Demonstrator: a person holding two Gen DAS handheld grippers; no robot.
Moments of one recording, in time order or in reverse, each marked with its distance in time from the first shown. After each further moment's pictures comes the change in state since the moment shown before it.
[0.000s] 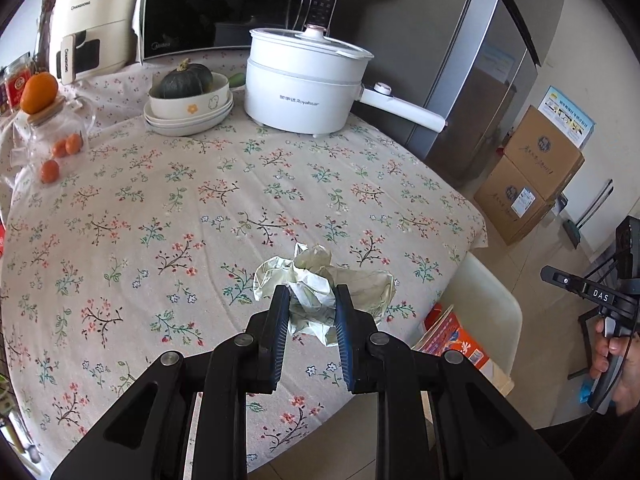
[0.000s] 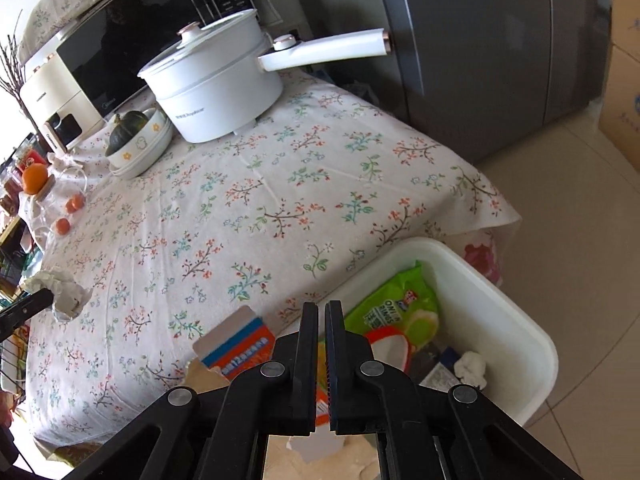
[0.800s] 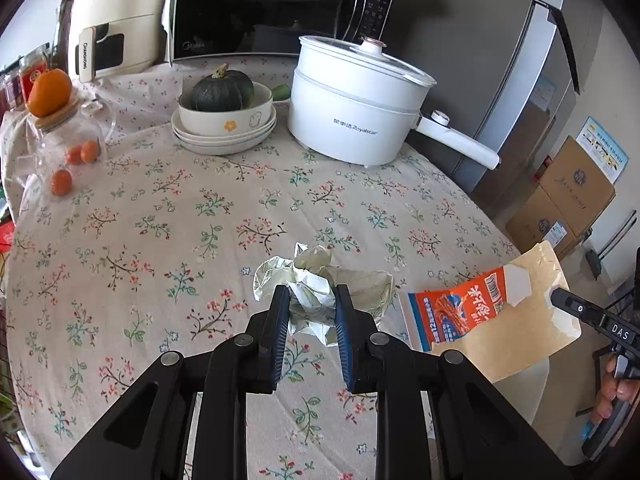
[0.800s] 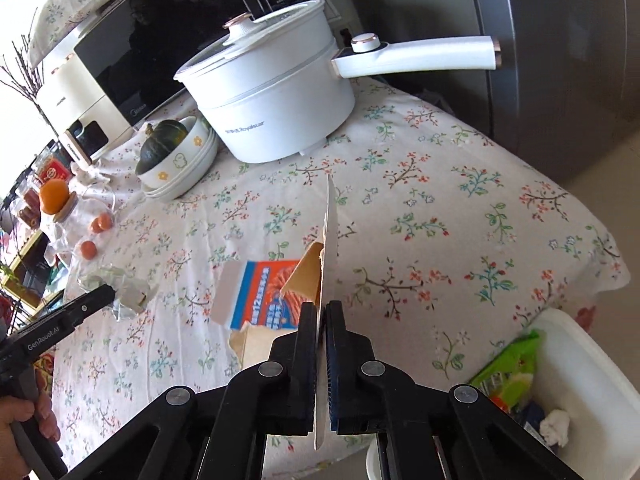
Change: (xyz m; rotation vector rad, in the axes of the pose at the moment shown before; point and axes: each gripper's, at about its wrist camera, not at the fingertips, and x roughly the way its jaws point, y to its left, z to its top) left arm 0.033 0.042 0.052 -0.080 -0.037 0.089; right arm 0.071 0.075 0.054 -0.028 -0.007 0.102
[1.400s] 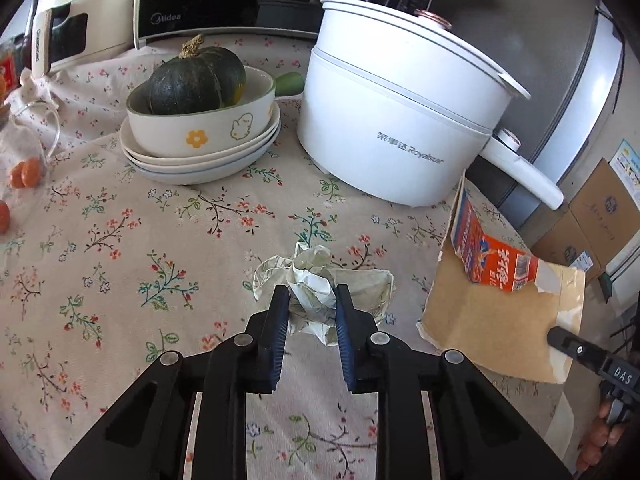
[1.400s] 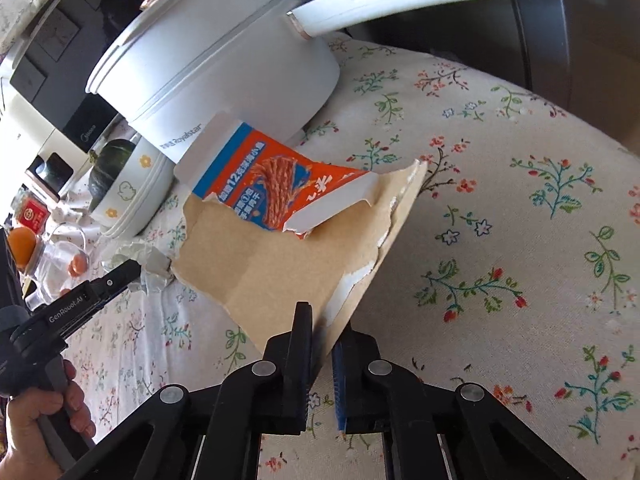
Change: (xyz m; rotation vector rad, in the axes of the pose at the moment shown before) left arm 0.144 0.007 0.082 -0.023 0.002 0.029; right arm 0.124 -0.028 0.049 0.118 0.042 0.071
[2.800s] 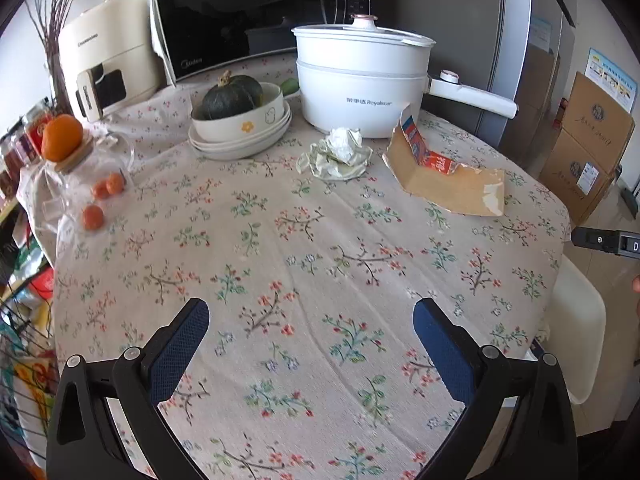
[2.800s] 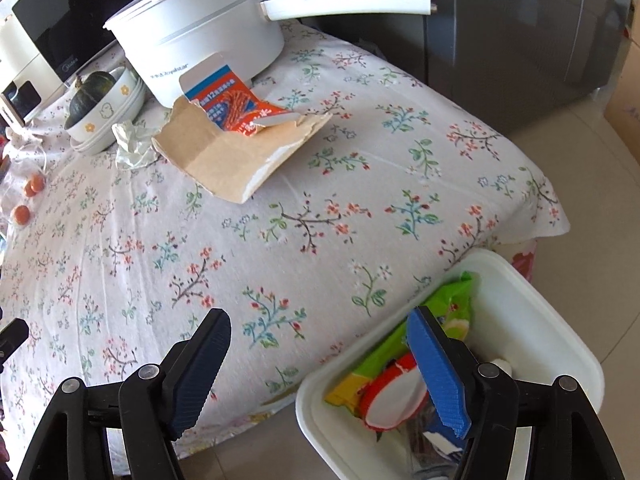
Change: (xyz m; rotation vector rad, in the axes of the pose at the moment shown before) left arm -0.134 0.003 -0.083 0.234 0.003 0.145; right arm -0.102 0.010 -0.064 -0.080 0.087 -0.277
